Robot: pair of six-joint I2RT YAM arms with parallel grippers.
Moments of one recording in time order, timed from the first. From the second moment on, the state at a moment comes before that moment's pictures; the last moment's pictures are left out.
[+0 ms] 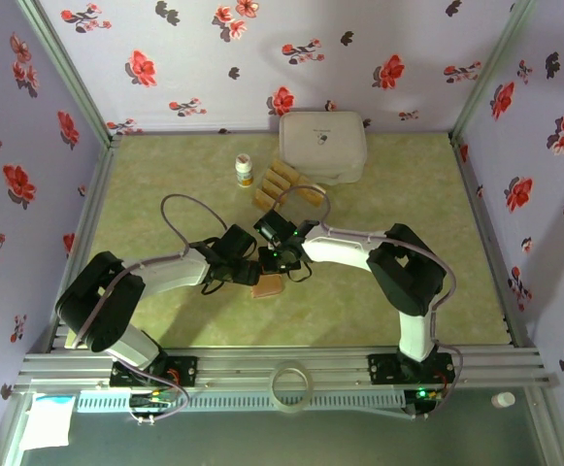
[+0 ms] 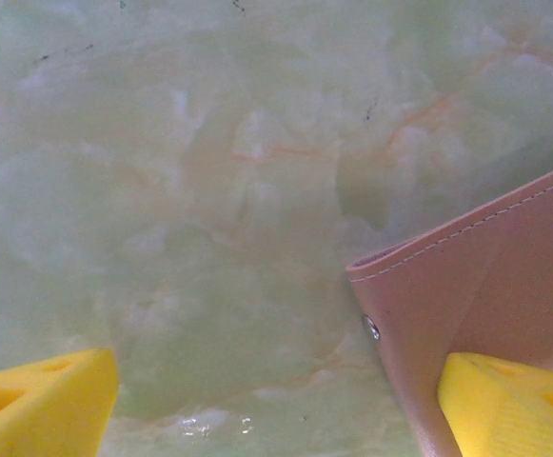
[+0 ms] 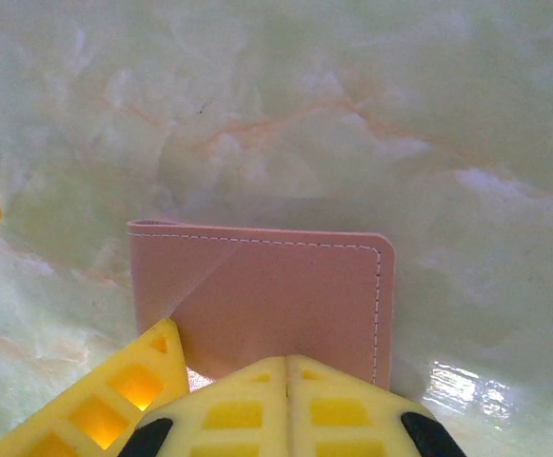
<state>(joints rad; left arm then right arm) -0.75 1.55 0.75 -0.36 -0.18 -0.46 0.91 1.90 1.23 -0.48 -0.13 0.71</state>
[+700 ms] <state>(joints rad) -0.69 1.52 0.78 -0.42 -0.18 -0.46 0.93 1.87 1.17 -0.39 -0.14 0.76</state>
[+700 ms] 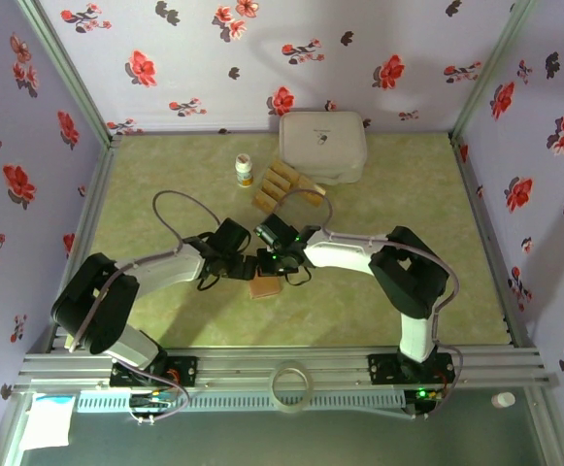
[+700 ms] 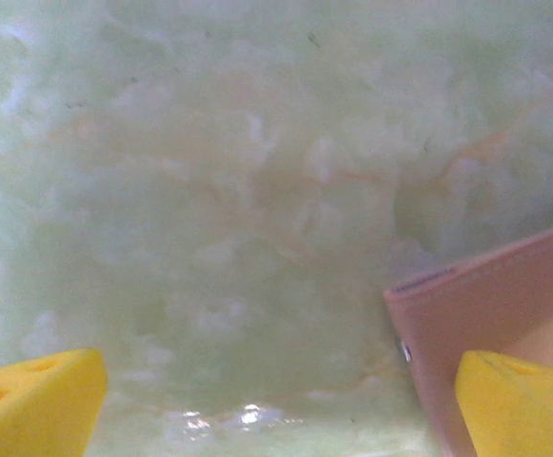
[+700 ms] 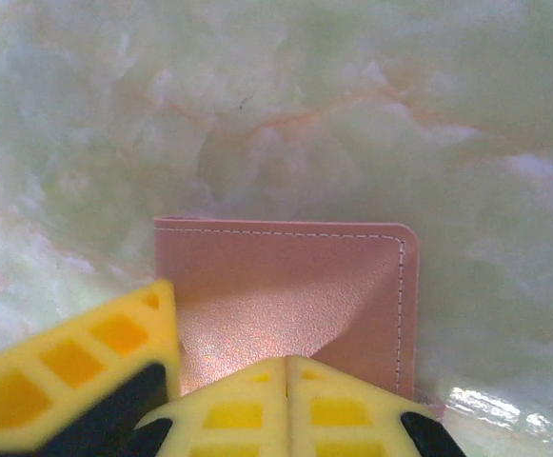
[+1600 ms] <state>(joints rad) -0.66 1.56 0.76 -0.34 -0.14 -0.47 0.98 1.80 0.92 0.00 -0.05 0.77</state>
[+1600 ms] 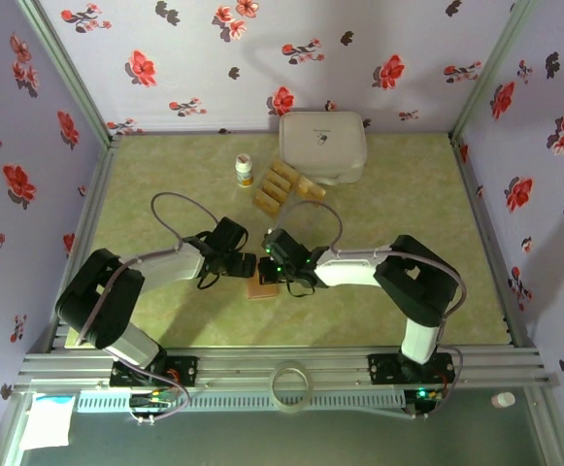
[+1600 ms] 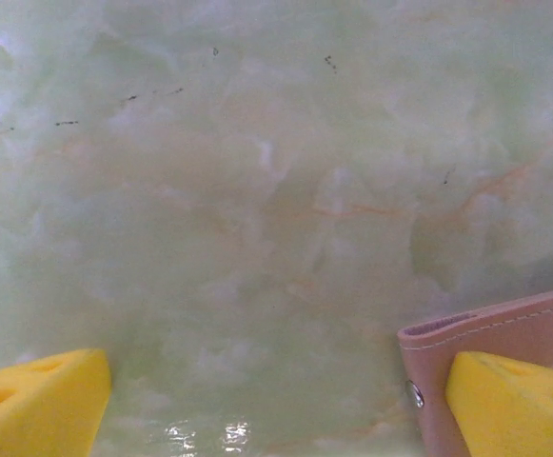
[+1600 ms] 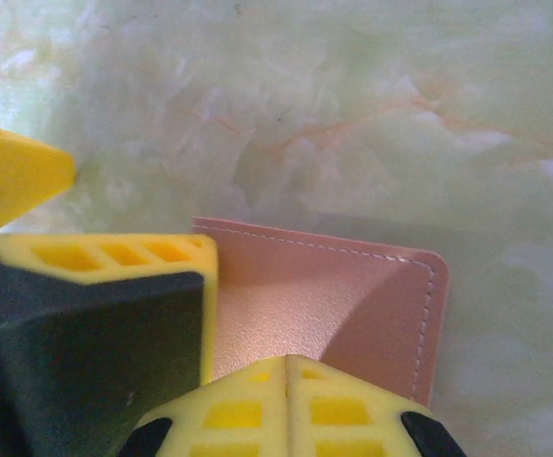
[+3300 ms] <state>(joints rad) -0.22 1.35 1.00 -0.43 -0.23 -0.33 0.80 1.10 0.85 -0.23 0.45 0.55</state>
